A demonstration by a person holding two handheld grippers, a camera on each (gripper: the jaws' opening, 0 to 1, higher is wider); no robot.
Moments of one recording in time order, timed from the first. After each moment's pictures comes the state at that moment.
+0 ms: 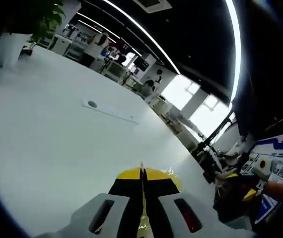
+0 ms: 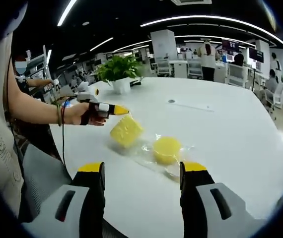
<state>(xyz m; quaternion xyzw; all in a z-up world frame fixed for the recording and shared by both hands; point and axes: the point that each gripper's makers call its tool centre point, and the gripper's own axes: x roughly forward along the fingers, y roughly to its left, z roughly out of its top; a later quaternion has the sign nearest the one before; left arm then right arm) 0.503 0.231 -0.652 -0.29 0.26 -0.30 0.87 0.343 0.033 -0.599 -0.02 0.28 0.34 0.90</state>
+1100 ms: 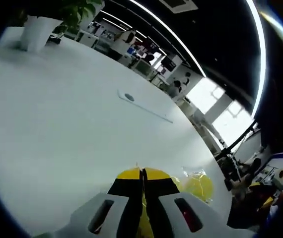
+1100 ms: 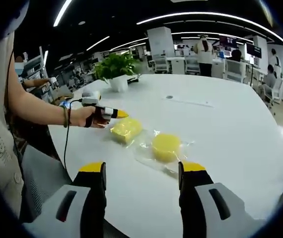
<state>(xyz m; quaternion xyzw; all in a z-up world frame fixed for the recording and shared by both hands) 0.527 0.268 -0.706 -0.29 0.30 -0.21 0.88 0.344 0.033 -0.608 -0.01 0.29 0.33 0.90</state>
